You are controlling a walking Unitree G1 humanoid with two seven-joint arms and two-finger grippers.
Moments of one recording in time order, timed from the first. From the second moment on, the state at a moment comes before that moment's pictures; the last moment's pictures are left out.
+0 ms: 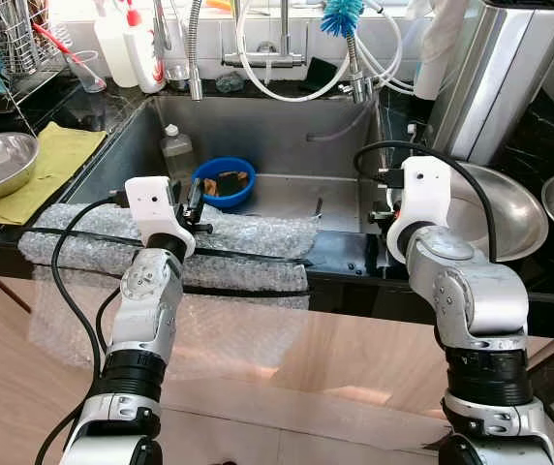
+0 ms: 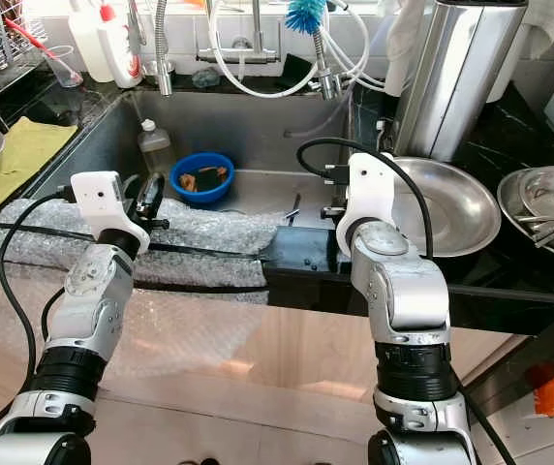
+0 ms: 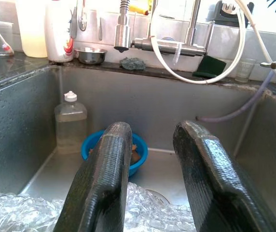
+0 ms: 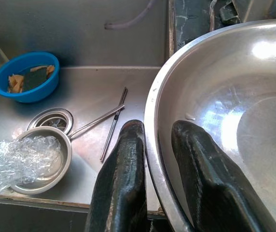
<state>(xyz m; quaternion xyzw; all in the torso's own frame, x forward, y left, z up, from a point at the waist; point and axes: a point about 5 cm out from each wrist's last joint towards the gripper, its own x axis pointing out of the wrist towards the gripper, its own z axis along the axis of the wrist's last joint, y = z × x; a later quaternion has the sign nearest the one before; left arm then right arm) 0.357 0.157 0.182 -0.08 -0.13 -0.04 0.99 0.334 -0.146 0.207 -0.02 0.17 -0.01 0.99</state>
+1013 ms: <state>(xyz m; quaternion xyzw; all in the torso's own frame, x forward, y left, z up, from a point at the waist) 0.357 0.155 0.177 -0.08 -0.12 -0.04 0.99 0.341 -0.116 0.264 0.02 0.07 0.05 1.00</state>
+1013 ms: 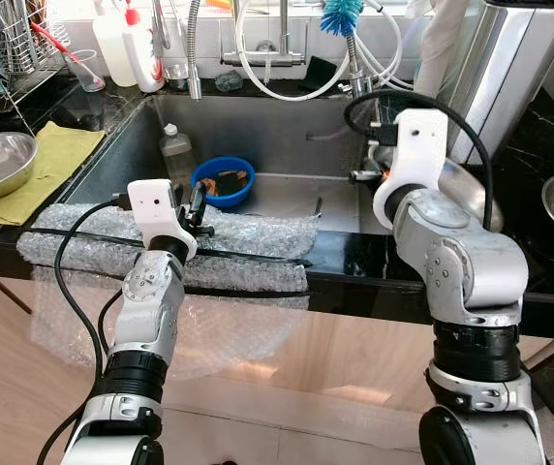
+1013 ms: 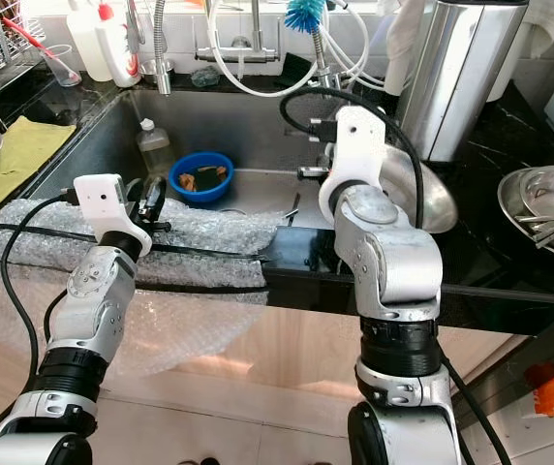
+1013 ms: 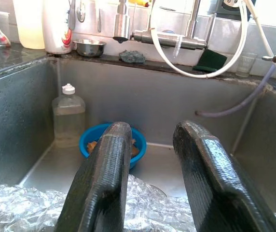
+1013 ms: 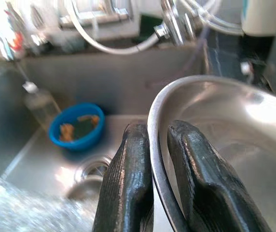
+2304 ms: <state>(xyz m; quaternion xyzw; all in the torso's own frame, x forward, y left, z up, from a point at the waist) 0.343 0.090 0.184 -0.10 -0.11 -0.23 0.96 0.393 -0.103 0.336 0.11 -0.17 0.18 0.96</state>
